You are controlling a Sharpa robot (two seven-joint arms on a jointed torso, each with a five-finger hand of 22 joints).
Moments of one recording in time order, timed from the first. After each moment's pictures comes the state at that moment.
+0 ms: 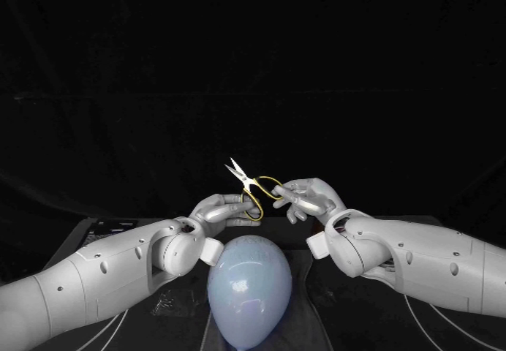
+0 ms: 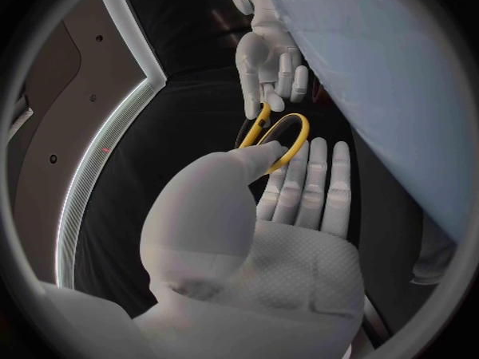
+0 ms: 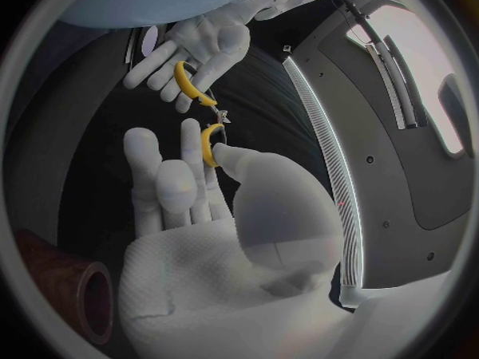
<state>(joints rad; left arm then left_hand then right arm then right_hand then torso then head) 1.29 -0.53 -0.03 1.18 -0.03 -0.06 0.24 1.36 -0.09 0.61 -0.01 0.05 0.74 0.19 0.38 0.37 0.98 0.17 0.23 0.17 0.82 0.15 0.40 0.44 0.16 0.80 0.29 0.18 0.09 1.36 -0.74 -0.13 1.44 -0.28 -0.54 0.36 1.19 0.05 0.62 0.12 0.05 0.96 0.13 0.46 0.24 1.24 0.06 0.35 0.11 1.30 -0.01 1.33 0.72 0.17 1.08 0.10 0.98 0.97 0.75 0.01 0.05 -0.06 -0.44</state>
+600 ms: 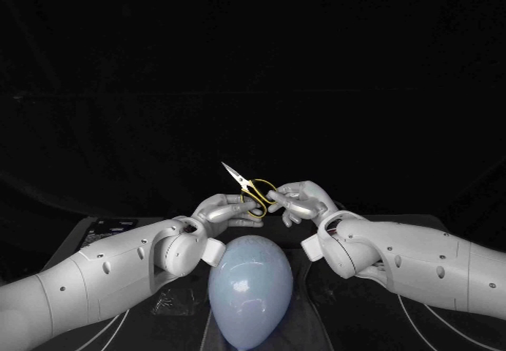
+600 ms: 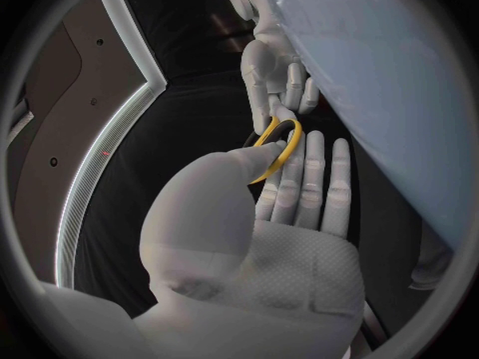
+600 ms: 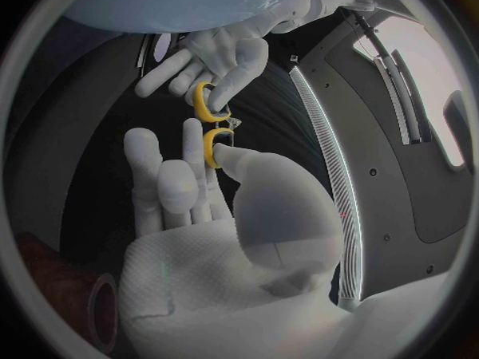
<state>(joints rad) 1.29 -0.52 -0.03 1.18 -0.05 -0.06 0.25 1.34 -0.01 0.64 0.05 0.05 0.87 0.17 0.46 0.38 1.13 0.12 0.31 0.18 0.89 0.10 0.49 0.46 0.17 0.83 0.28 0.21 0.09 1.34 -0.69 -0.13 1.41 -0.37 -0.56 0.31 1.19 0.05 0.63 0.11 0.05 0.96 0.12 0.47 0.25 1.25 0.05 0.35 0.11 1.30 -0.01 1.33 0.73 0.17 1.08 0.10 0.98 0.97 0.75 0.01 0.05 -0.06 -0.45</state>
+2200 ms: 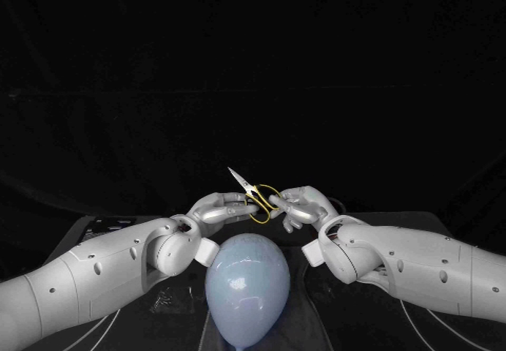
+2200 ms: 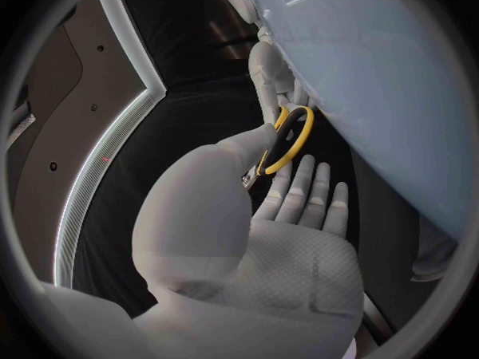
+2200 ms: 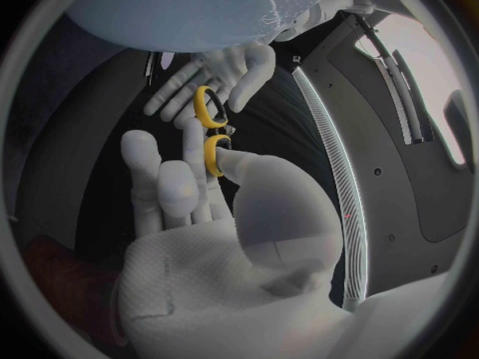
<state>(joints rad) 1.29 -0.55 -0.03 1.19 -0.10 -0.01 0.24 1.36 -0.19 0.56 -0.07 0.05 0.55 0.16 0.36 0.32 0.69 0.24 0.23 0.07 0.40 0.25 0.42 0.33 0.10 0.29 0.29 0.04 0.04 1.32 -0.72 -0.14 1.44 -0.36 -0.56 0.30 1.17 0.06 0.64 0.09 0.05 0.97 0.12 0.47 0.26 1.26 0.05 0.35 0.12 1.32 -0.02 1.34 0.75 0.15 1.10 0.10 0.99 0.98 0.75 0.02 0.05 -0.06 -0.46</state>
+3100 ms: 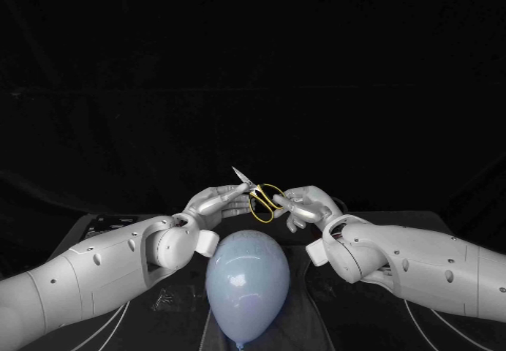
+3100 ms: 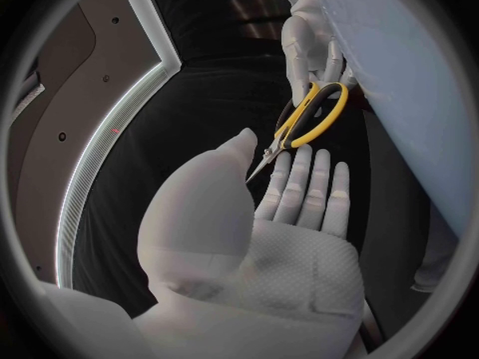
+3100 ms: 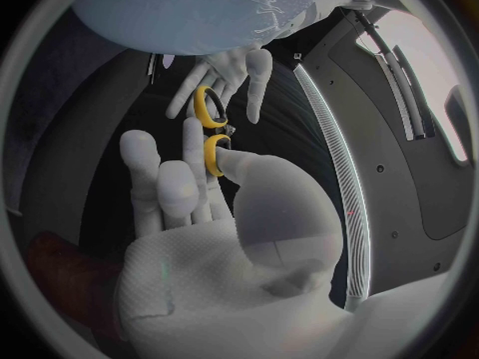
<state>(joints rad) 1.29 -0.54 -0.03 1.17 0.09 -0.02 0.30 1.36 -0.11 0.24 0.17 0.05 0.64 0.18 0.43 0.28 0.89 0.21 0.25 0.07 0.64 0.19 0.41 0.25 0.14 0.57 0.29 0.10 0.06 1.32 -0.73 -0.14 1.44 -0.35 -0.55 0.29 1.17 0.06 0.65 0.09 0.05 0.97 0.12 0.47 0.26 1.26 0.05 0.35 0.12 1.32 -0.01 1.34 0.75 0.14 1.10 0.10 0.99 0.98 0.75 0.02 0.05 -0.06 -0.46</state>
